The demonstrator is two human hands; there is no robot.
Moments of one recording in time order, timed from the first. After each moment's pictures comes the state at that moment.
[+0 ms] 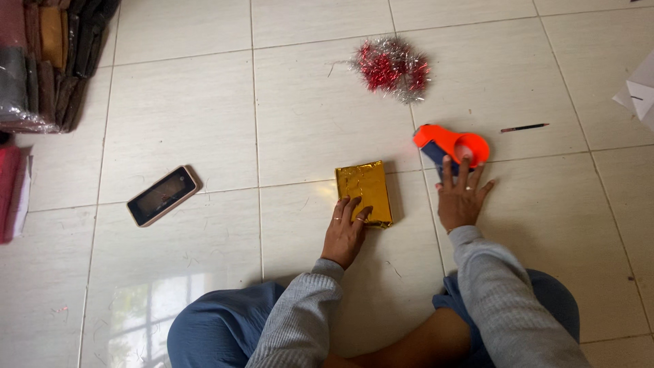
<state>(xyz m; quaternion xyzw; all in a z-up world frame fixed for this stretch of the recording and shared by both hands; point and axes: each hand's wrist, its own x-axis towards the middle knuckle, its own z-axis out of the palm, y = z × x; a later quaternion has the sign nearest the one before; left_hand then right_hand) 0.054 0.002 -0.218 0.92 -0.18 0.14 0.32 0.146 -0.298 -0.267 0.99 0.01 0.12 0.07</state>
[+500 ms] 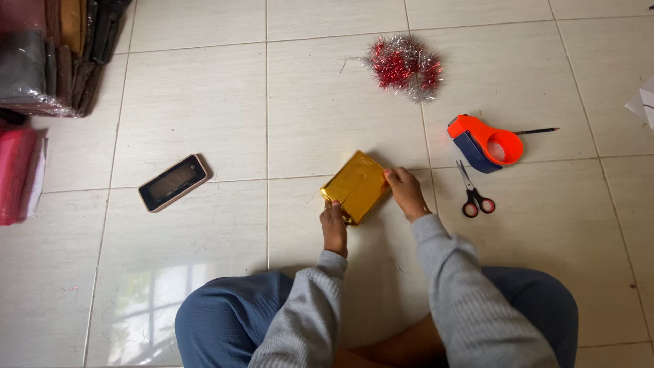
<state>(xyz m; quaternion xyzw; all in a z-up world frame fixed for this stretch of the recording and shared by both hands) 0.065 0.004 -0.306 0.59 0.30 0.01 0.75 0.174 -0.183 -0.283 0.84 -0.07 -0.12 -0.53</state>
